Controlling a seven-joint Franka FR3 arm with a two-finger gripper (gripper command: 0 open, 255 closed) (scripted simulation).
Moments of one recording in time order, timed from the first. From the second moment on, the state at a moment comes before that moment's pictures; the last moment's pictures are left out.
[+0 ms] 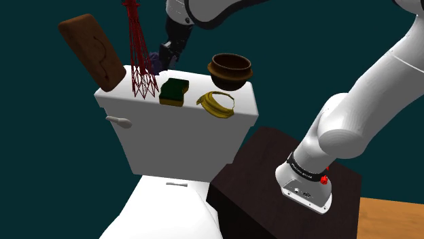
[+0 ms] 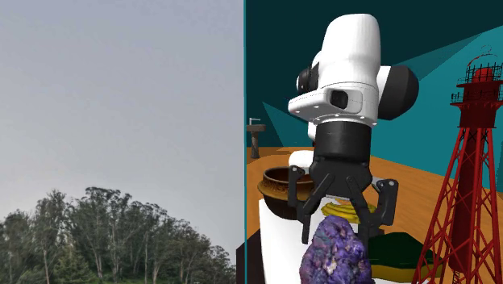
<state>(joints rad) 0.09 -0.17 0.20 -2.15 -0.06 2.30 0.00</state>
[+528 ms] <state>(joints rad) 0.10 -0.19 0.20 -2.07 -0.04 2.20 -0.02</state>
